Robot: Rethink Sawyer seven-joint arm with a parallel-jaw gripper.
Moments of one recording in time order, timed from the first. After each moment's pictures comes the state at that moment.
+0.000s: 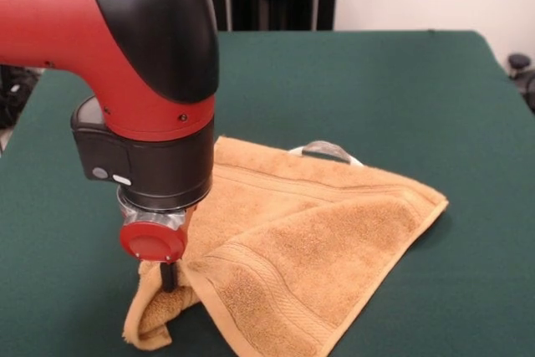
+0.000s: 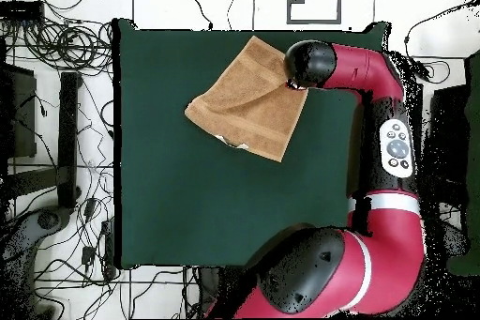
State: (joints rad) arm -0.45 -0.20 0.41 0.80 -0.49 0.95 0.19
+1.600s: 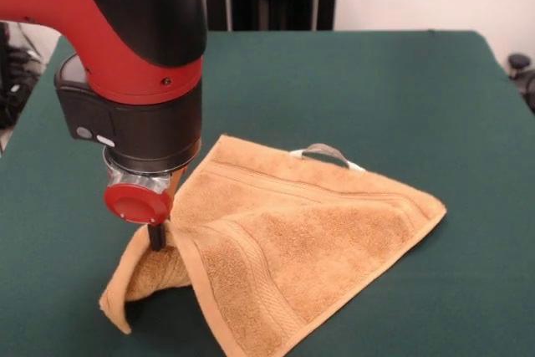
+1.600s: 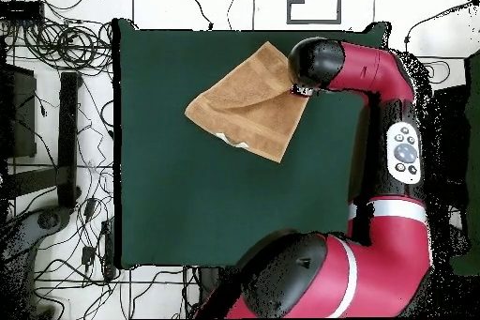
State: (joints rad) arm -0.41 -0.24 0.26 0.82 -0.37 1.02 0.19
